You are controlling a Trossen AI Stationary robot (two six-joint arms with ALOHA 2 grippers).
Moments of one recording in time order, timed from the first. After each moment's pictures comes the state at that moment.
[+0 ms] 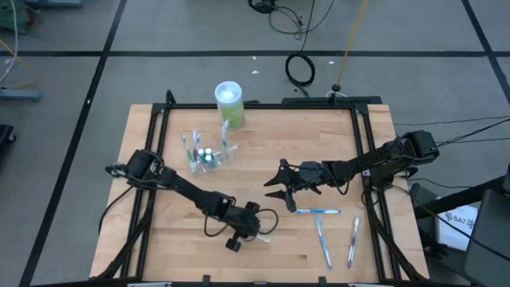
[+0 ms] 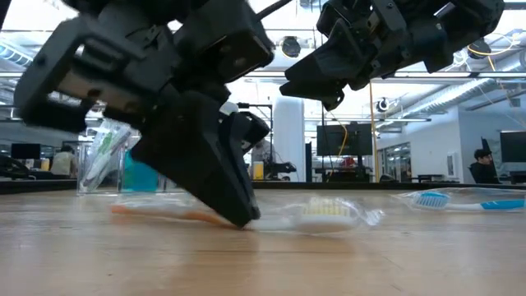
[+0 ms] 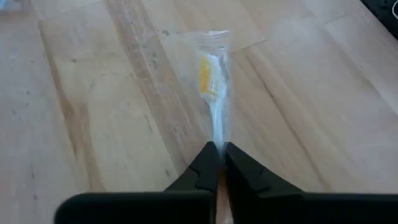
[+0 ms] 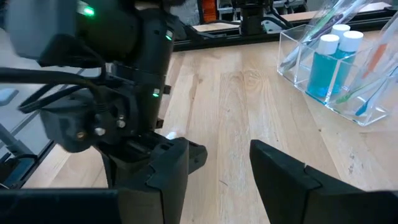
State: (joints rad) left arm -0.38 1.99 1.09 0.06 0.12 0.04; right arm 0.13 1.53 0.66 0.57 -0.05 0.17
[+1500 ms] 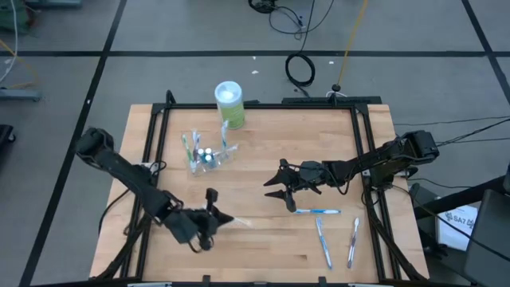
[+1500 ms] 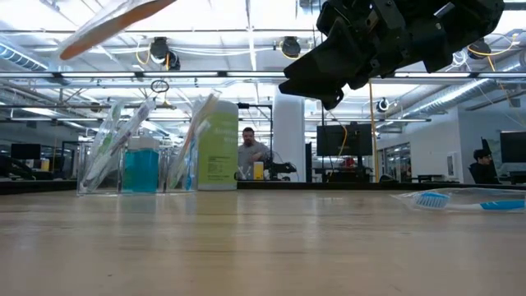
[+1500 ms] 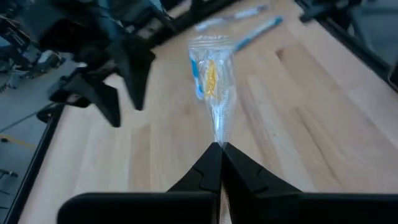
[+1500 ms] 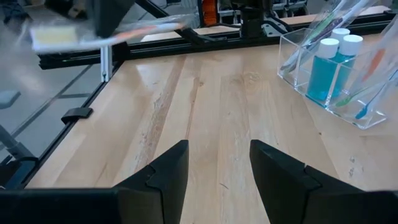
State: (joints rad) left arm -0.68 1.44 0.93 -0.12 -0.64 0.06; right arm 0.13 1.53 0.66 0.58 -0.05 0.17
